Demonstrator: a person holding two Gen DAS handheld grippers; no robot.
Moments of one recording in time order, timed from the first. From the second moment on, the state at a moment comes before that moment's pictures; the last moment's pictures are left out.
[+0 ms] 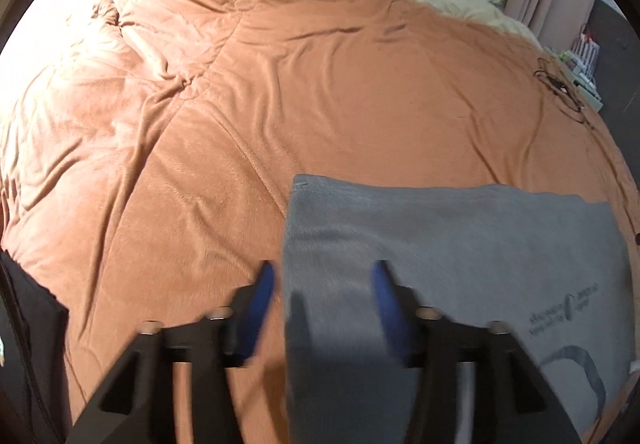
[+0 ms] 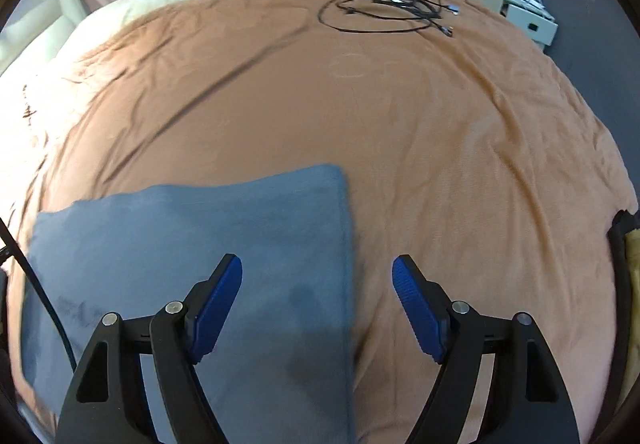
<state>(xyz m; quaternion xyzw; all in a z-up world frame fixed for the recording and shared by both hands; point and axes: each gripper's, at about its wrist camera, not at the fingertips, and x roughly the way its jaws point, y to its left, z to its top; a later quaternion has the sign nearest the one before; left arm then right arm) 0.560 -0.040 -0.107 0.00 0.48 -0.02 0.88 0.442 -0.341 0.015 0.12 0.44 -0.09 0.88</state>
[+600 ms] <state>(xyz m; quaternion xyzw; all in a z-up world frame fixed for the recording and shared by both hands) 0.446 -0.069 -0.112 0.00 0.47 -0.06 0.88 0.316 -0.301 0.025 0.08 0.44 -0.04 0.89</state>
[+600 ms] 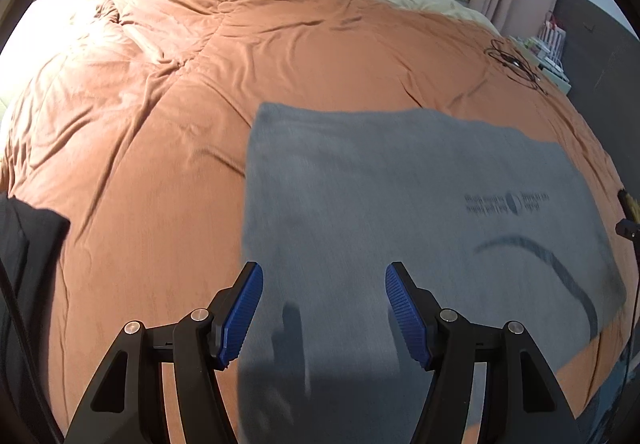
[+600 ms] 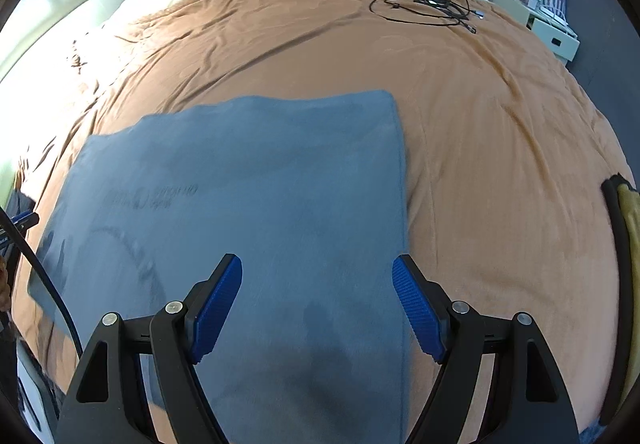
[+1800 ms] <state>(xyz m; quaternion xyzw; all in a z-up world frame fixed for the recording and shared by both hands) 0.333 -0.035 -0.131 -0.02 0.47 -0.02 0.88 0.224 -0.202 0.013 0.02 0.41 -0.05 0.91</state>
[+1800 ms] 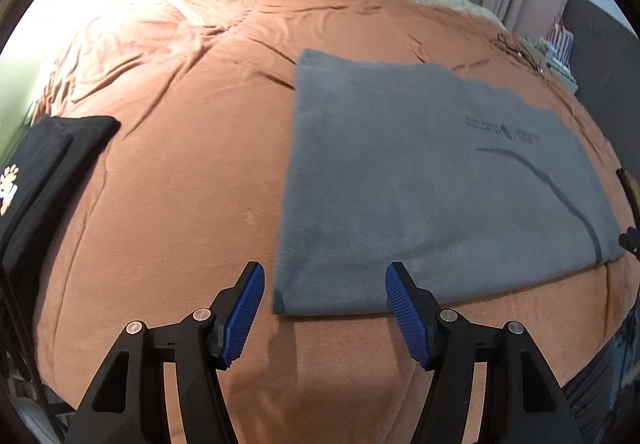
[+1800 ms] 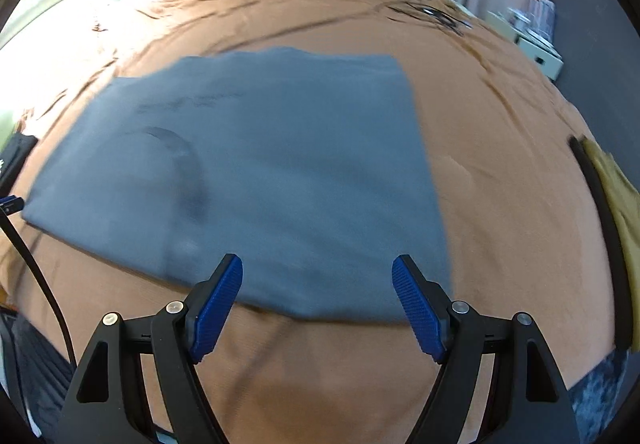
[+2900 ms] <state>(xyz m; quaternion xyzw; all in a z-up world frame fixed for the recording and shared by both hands) 0.326 0.034 -0.180 -0.37 0.46 -0.08 0.80 0.299 -0.113 -0.035 0.10 0.44 0.05 0.89</state>
